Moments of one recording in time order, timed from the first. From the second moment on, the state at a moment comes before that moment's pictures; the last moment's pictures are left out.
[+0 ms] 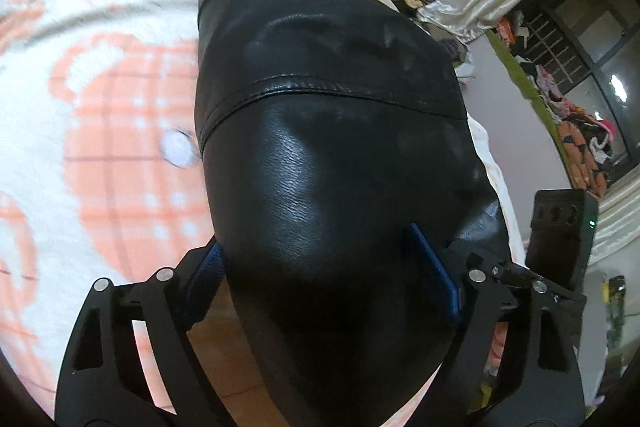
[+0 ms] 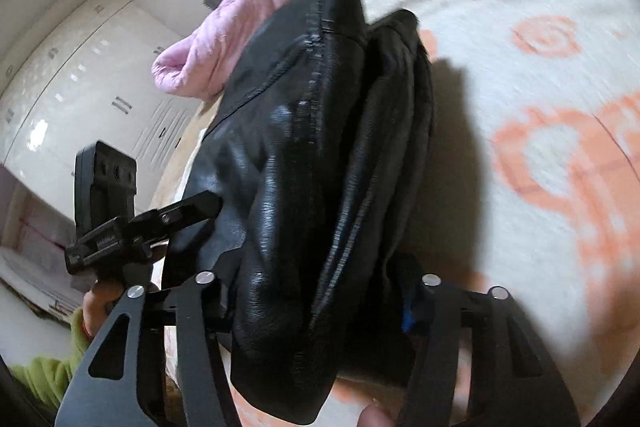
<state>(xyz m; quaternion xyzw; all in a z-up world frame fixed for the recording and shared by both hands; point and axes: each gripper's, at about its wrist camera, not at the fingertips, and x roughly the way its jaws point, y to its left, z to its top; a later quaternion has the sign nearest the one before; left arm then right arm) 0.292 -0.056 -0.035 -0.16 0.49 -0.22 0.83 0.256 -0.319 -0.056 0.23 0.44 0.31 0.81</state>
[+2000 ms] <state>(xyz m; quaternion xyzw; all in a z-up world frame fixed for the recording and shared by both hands) 0.242 -0.008 0.016 -0.09 0.44 -0.13 0.88 0.221 -0.249 -0.001 0.13 0.40 0.24 0.88</state>
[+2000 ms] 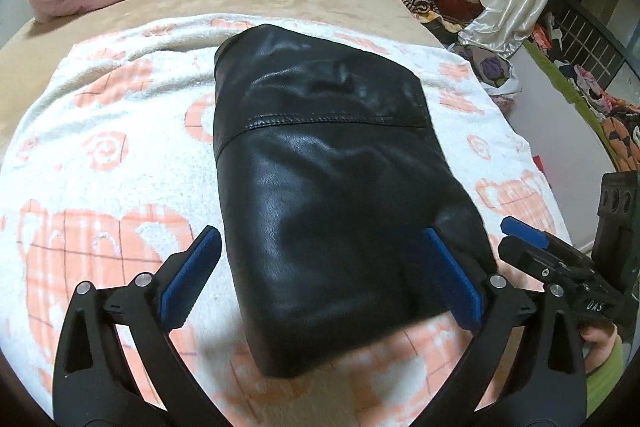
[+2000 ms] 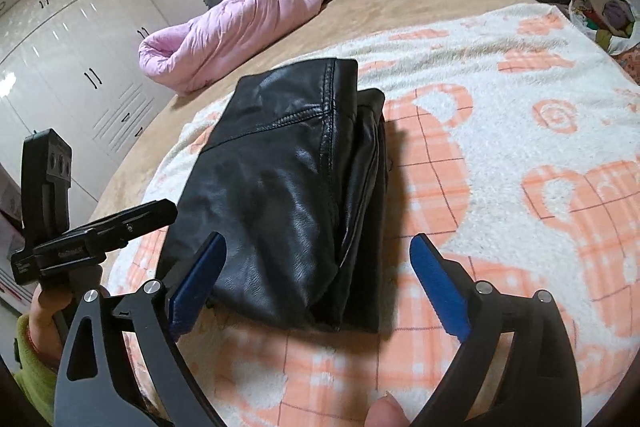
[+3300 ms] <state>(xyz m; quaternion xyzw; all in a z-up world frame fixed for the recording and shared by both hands) 0.074 -0.007 -0.016 -0.06 0.38 -0.08 0.92 0.050 -0.225 -0.022 0.00 0.32 0.17 0.93</state>
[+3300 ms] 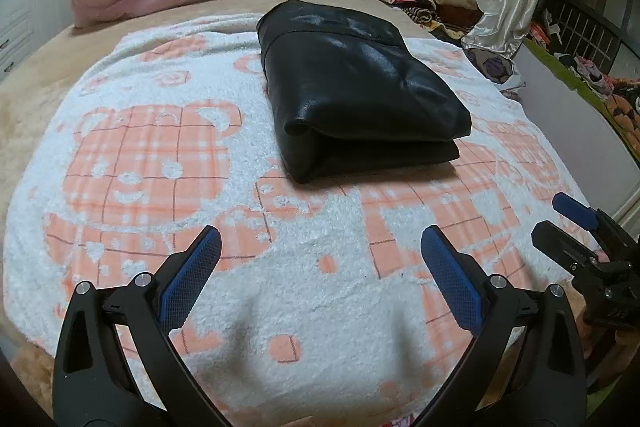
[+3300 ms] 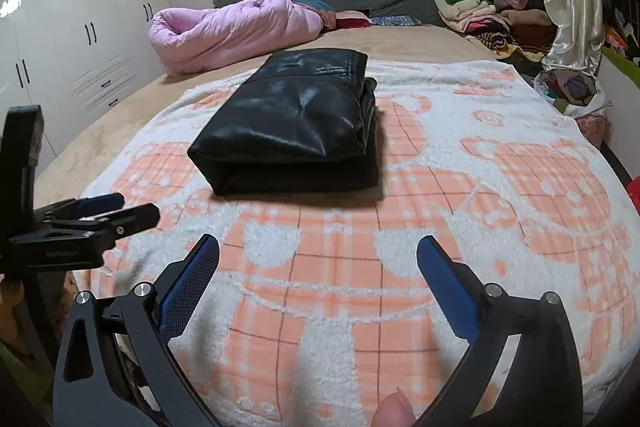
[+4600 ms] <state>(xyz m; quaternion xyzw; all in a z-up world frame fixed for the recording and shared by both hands) 0.071 -0.001 -0.018 -0.06 0.39 -0.06 0.92 0.046 -0.231 -0.021 0.01 0.32 0.16 0.93</state>
